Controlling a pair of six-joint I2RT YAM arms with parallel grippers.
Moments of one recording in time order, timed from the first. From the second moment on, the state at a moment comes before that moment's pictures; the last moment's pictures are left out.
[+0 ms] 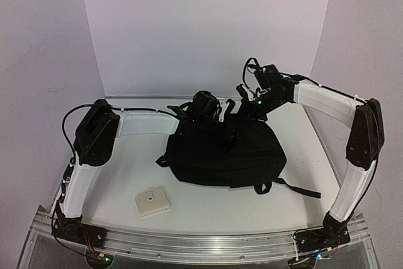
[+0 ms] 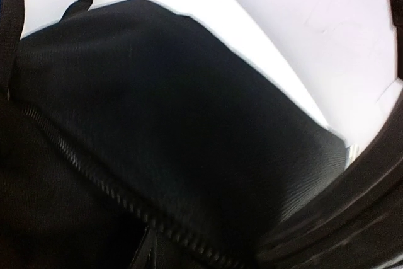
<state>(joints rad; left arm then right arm) -0.91 2.26 1.80 -0.11 0.32 -0.47 0.51 1.84 1.61 -0.74 -0.41 0.29</state>
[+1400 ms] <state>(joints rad) -0.95 1.70 1.08 -0.94 0.06 -0.39 0.51 1.81 1.56 -0.72 -0.42 0.25</state>
